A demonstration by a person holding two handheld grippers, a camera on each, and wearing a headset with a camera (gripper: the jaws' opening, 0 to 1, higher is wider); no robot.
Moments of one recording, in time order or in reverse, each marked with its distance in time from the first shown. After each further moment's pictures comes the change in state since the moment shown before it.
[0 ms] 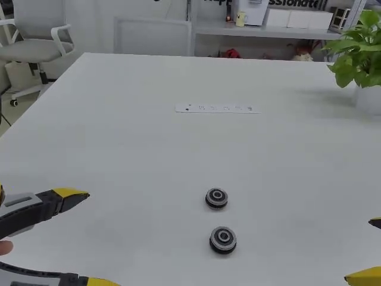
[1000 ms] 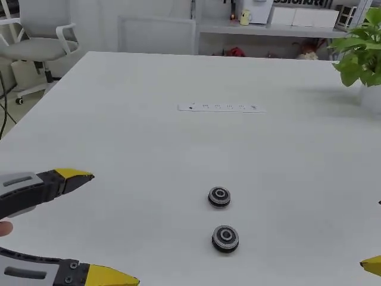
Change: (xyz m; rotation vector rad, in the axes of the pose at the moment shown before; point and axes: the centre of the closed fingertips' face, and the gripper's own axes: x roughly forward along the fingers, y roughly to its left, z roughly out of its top) left arm -0.007 -0.007 0.027 0.060 -0.026 -0.001; right arm -0.013 0.001 0.024 -0.075 -0.018 0.023
